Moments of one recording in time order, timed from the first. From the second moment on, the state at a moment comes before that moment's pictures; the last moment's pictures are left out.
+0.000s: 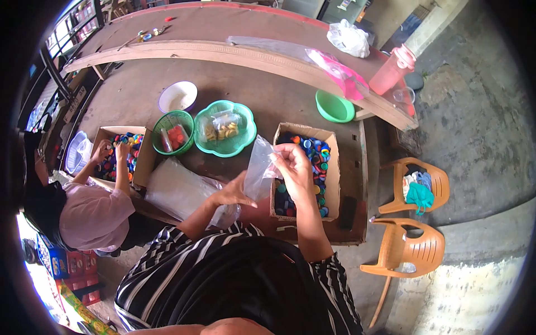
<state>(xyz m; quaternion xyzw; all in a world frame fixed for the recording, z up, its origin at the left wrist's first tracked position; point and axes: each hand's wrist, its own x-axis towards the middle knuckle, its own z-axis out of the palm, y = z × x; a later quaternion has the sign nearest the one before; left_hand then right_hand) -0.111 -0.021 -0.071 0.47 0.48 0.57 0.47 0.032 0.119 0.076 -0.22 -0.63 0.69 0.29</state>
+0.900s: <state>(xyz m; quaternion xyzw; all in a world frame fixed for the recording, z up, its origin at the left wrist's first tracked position) -0.123 -0.036 -0.108 0.34 0.44 0.54 0.63 0.116 0.132 -0.090 -0.36 -0.72 0.56 0.18</state>
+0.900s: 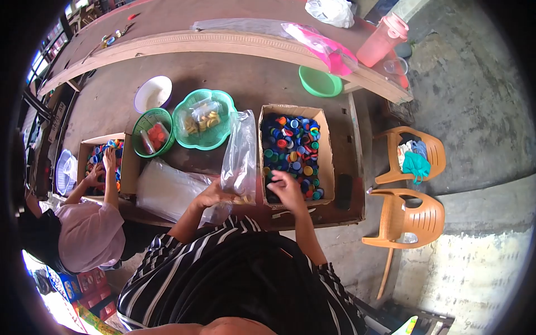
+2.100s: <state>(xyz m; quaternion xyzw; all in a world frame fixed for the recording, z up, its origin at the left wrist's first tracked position) -0.066 0.045 -0.047 0.60 0.65 0.44 0.15 0.069 0.194 -0.119 -0.33 -0.90 0.16 0.24</state>
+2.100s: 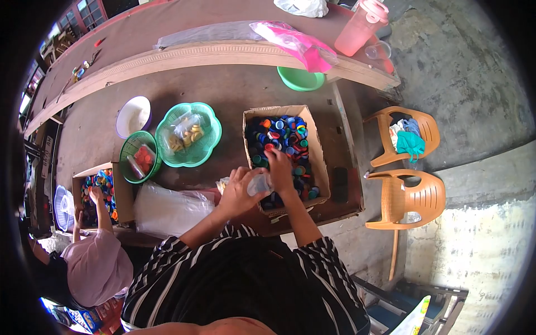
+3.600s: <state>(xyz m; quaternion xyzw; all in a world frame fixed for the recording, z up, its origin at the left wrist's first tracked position) -0.125 -0.017 -0.016 0.51 0.70 0.45 0.23 0.125 0.225 -0.116 -0.38 -0.92 0.06 0.08</state>
